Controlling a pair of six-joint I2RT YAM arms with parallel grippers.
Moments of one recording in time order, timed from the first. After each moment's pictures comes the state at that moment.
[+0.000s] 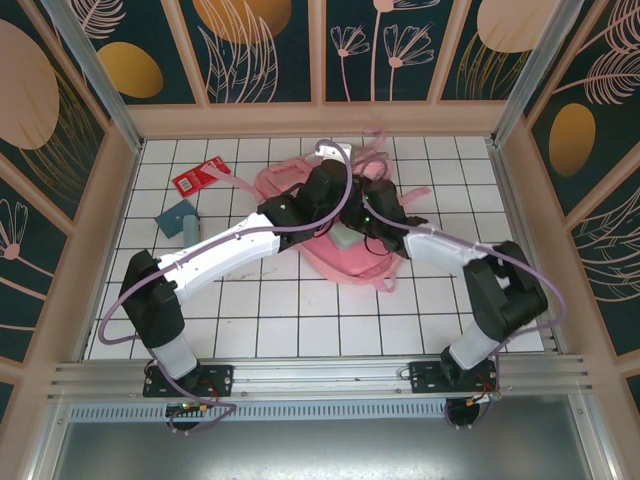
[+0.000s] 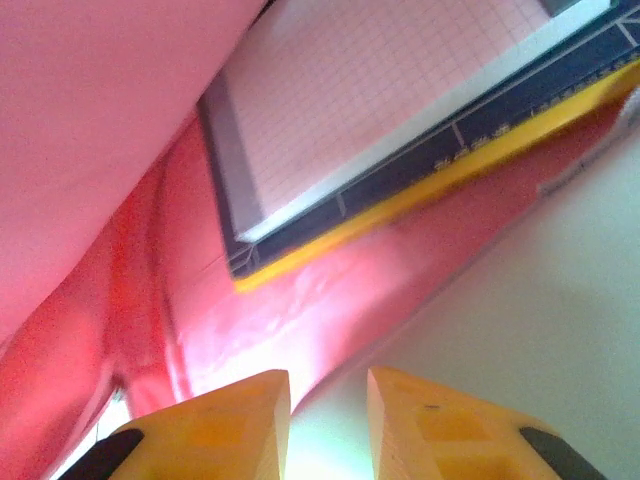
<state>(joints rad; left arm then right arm) -0.91 1.72 1.53 -0.25 -0.35 -0.51 0.56 1.57 0.91 0.02 -0.07 0.79</state>
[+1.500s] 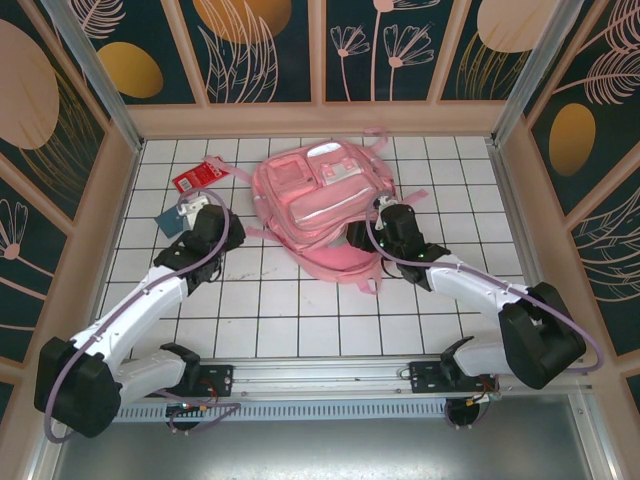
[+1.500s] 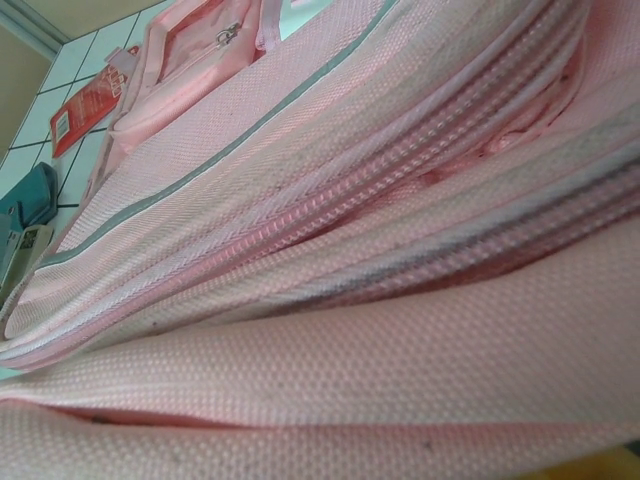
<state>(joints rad) -0.41 1.12 0.75 -0.42 -0.45 -0.68 0.58 1.32 0.67 0.08 -0.04 0.54</state>
